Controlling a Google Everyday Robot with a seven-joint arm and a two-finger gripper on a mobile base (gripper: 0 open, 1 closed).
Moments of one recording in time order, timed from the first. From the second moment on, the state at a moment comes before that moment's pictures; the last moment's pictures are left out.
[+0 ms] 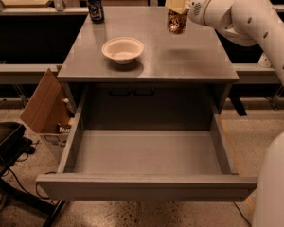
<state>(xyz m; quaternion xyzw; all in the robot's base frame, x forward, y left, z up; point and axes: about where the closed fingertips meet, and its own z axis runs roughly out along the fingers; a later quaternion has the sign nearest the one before) 0.840 -0.124 1.001 -0.16 0.71 0.29 0.62</state>
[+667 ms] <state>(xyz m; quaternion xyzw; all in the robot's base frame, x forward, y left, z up) 0.817 -0.177 0.943 -0.10 0.72 0.20 0.65</state>
